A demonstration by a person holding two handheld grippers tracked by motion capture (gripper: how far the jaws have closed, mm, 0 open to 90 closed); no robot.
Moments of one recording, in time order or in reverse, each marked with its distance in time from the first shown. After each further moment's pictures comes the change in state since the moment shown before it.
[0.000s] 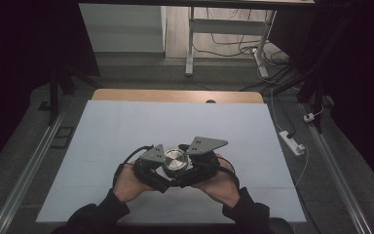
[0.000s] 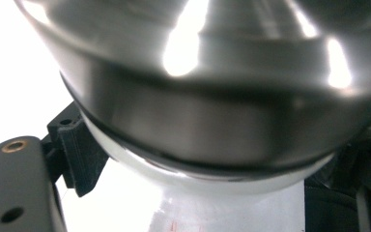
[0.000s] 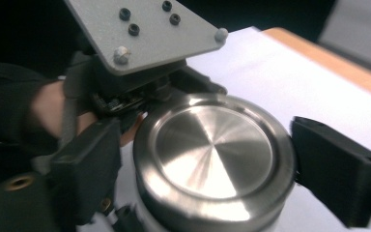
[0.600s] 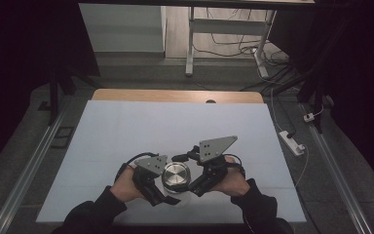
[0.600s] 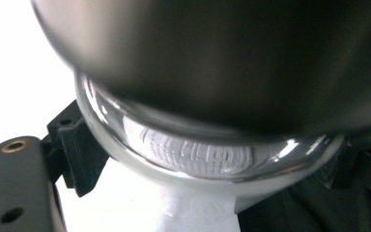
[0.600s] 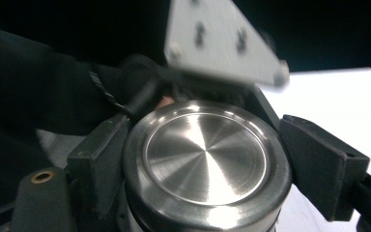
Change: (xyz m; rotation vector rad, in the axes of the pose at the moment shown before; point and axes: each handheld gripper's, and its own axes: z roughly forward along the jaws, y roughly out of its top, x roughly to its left) left arm -0.011 0.000 -0.001 0.000 -0.346 0.224; right arm -0.017 -0.002 -0.021 -0.114 0.501 -0.134
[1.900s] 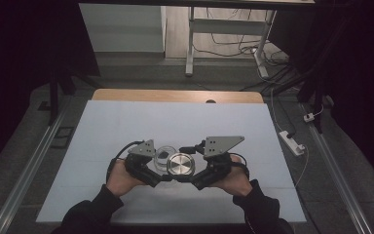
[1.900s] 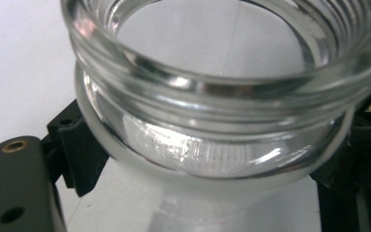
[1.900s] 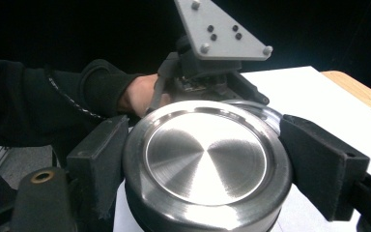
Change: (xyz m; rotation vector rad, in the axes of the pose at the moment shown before) left arm 0.026 -0.022 -0.027 -0.047 0.337 -0.223; right arm -0.003 -0.002 -0.009 0.010 -0.200 0.018
